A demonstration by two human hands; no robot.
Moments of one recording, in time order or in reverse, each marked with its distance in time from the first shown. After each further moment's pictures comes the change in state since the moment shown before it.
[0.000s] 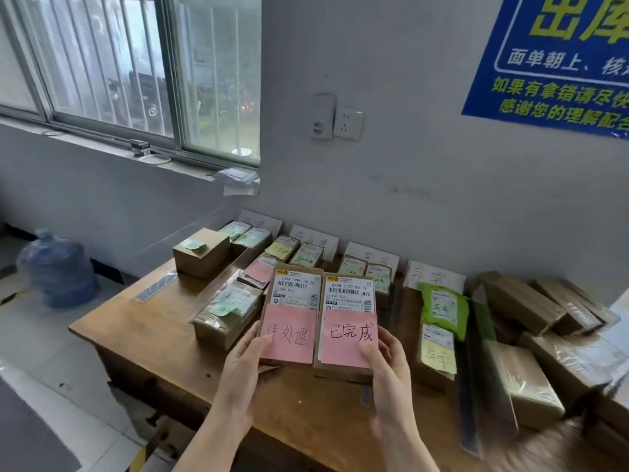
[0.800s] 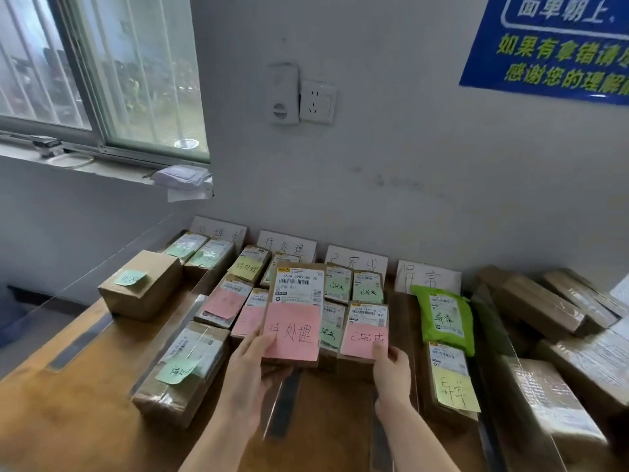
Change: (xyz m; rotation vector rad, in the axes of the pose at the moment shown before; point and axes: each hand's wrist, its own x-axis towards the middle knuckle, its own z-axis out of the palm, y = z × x) left_hand 0.154 0.010 0.051 -0.049 -0.121 -0.101; right_hand 0.199 0.067 0.002 -0.183 0.481 0.220
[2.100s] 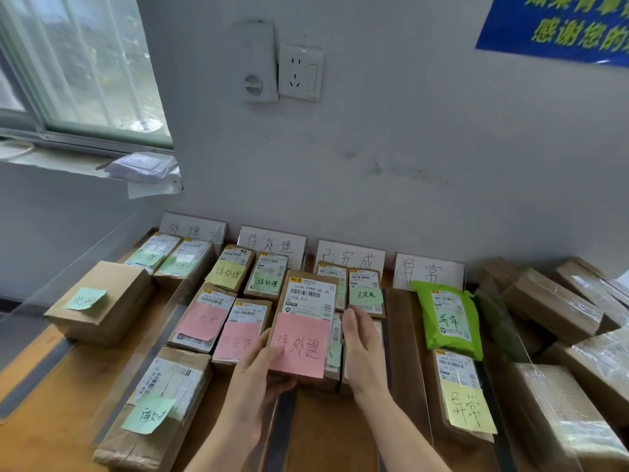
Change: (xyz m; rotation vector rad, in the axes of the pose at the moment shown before) left_hand 0.072 -0.006 0.014 0.111 -0.049 -0.116; right_hand 0.009 -0.043 0.060 -0.172 -0.268 -0.282
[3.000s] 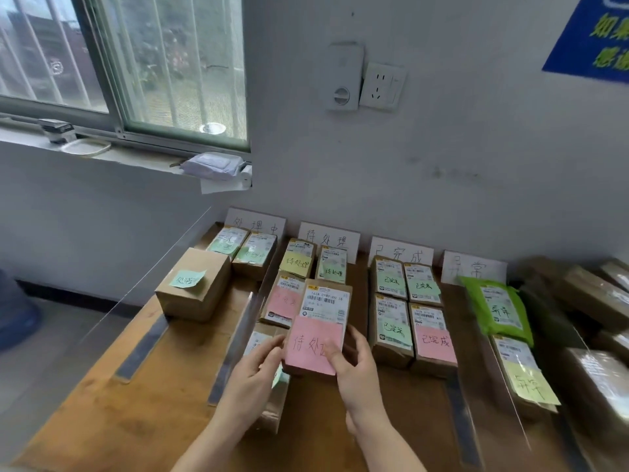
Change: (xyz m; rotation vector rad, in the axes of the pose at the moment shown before) left_hand -0.027 0.036 -0.179 0.574 -0.055 0.136; right_hand -0.122 -0.010 0.146 0.141 -0.071 0.174
